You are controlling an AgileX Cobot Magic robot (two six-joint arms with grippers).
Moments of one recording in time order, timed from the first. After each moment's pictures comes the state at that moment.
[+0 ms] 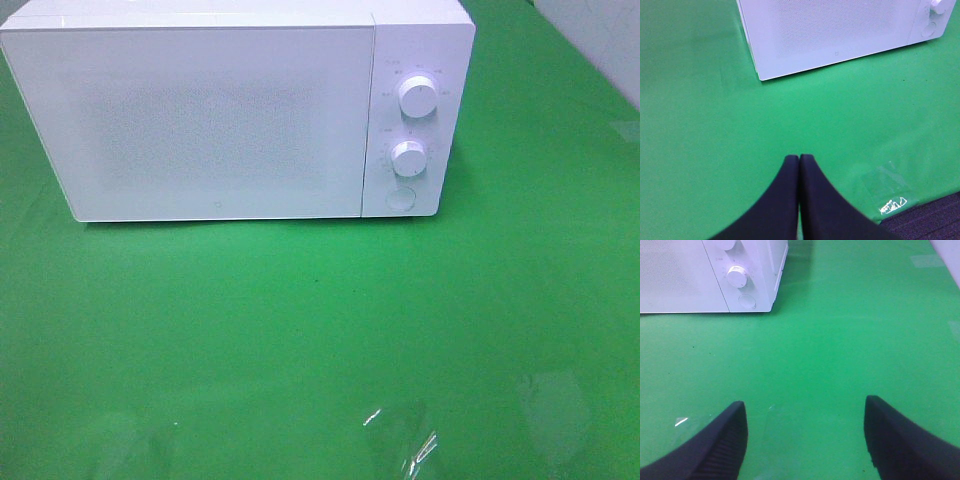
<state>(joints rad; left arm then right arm) -0.23 0.00 -0.50 -0.05 1.05 0.12 0.16 0.00 -0.51 -0.05 1.02 0.06</state>
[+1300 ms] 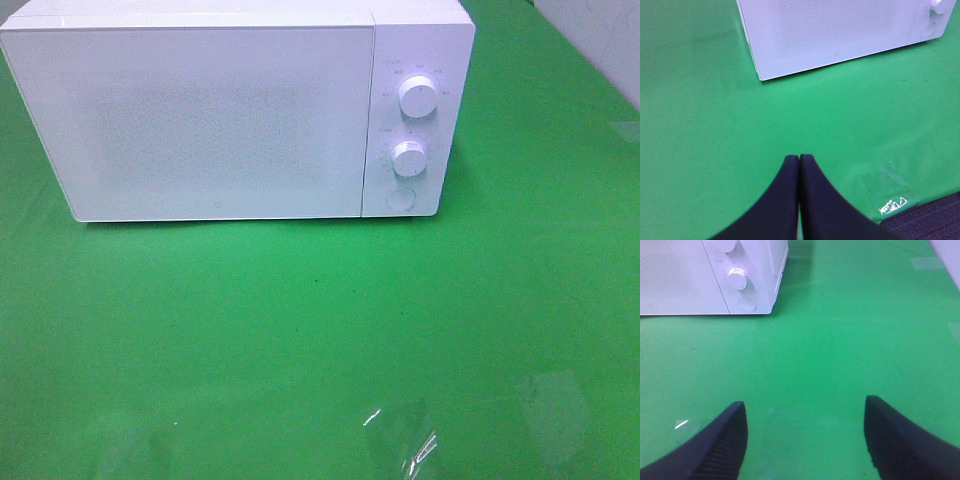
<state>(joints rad) -0.23 0.00 -0.50 -0.05 1.05 0.12 0.16 0.01 -0.51 -0.05 1.00 0.06</state>
